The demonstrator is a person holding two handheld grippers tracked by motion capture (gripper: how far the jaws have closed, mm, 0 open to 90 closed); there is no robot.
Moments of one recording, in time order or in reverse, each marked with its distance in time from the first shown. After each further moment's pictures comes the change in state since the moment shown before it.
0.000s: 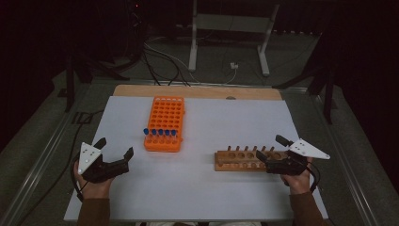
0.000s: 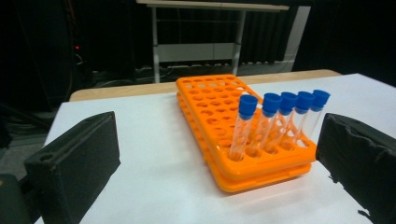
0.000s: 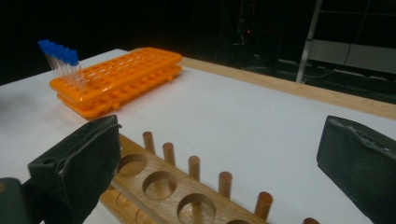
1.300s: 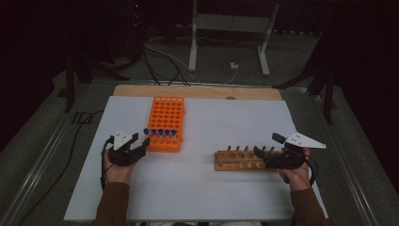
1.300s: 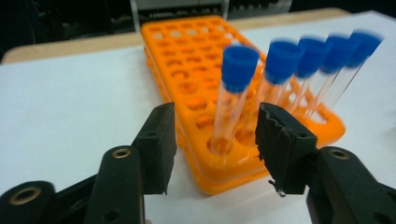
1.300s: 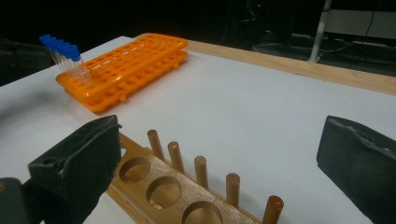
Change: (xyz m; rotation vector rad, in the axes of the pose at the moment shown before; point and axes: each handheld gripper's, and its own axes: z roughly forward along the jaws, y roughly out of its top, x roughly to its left) left arm -0.015 -0.004 0.070 0.197 -0.061 0.021; right arm -0.004 0.013 0.012 0.100 0.043 0.054
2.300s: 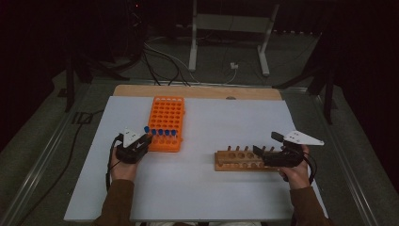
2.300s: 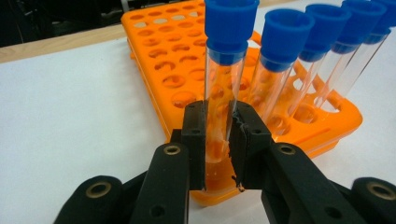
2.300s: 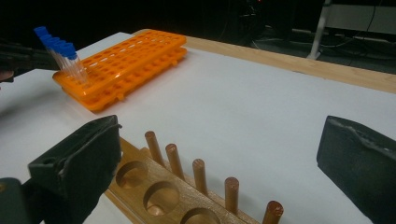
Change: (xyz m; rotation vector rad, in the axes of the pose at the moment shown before) left arm -0.008 -0.006 0.032 0.087 -0.012 0.086; right arm -0.001 0.005 0.005 0.025 -0.004 0.000
